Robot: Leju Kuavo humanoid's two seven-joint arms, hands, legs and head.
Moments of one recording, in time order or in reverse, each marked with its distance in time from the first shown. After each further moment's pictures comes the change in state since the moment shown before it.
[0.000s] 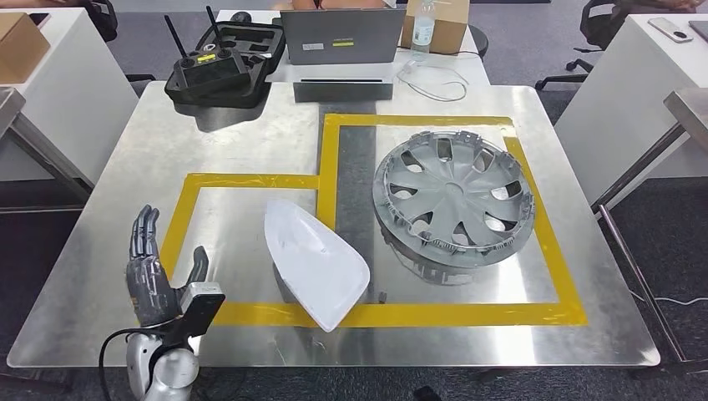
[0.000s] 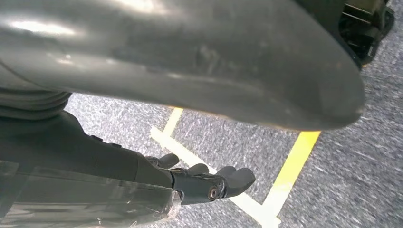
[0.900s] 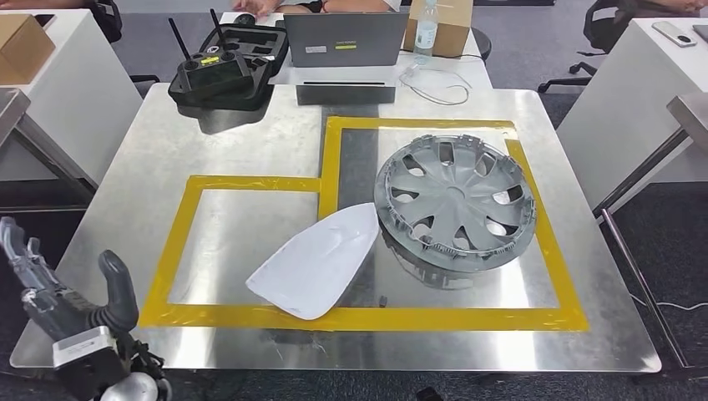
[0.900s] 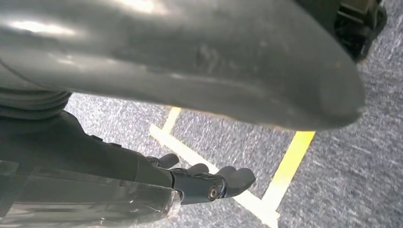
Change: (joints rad) left arm 0.179 -0.010 -0.099 -0.491 0.364 -0.001 -0.044; right arm 0.007 -0.001 -0.002 -0.001 -0.001 -0.010 -0.013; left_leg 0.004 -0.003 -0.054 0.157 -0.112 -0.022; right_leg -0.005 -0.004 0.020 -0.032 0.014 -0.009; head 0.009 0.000
